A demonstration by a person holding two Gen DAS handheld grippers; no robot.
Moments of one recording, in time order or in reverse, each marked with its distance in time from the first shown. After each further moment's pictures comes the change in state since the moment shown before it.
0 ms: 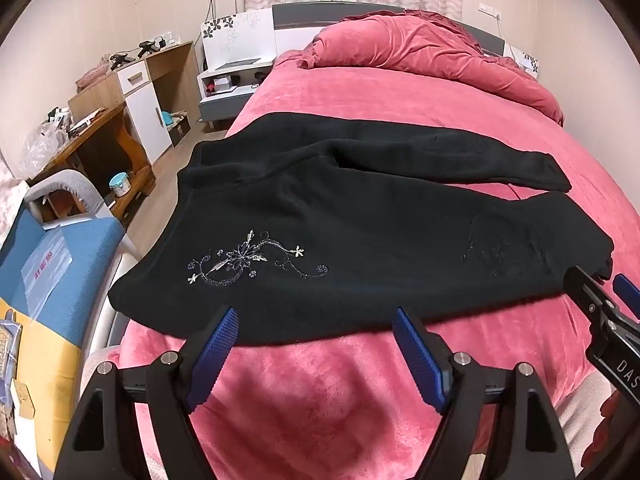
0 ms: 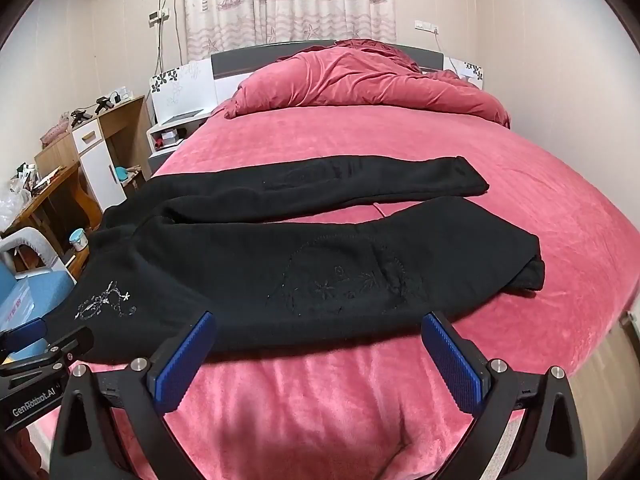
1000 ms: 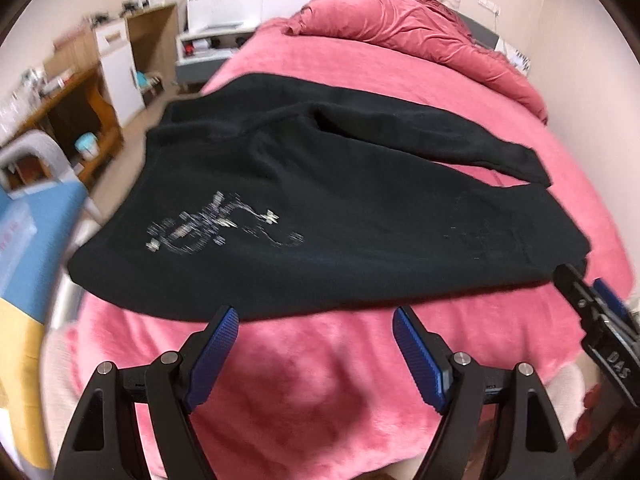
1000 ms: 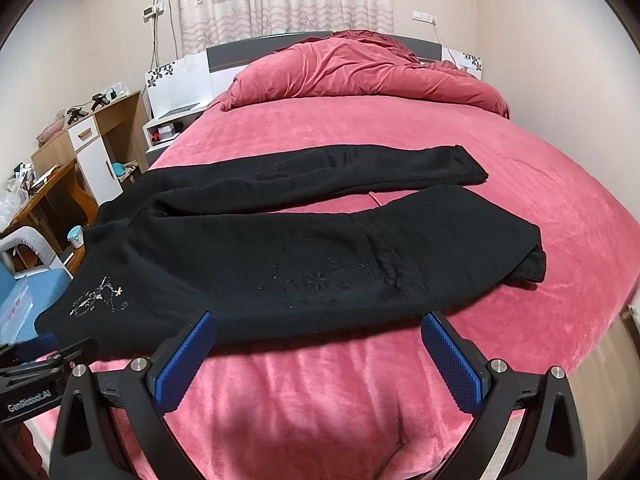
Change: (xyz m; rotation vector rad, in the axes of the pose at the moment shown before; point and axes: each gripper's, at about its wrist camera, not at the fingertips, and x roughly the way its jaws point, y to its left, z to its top) left arm 0.027 0.011 -0.007 -0.072 0.104 -0.189; right arm 0.009 -0.012 -0.002 0.021 0.041 -0.001
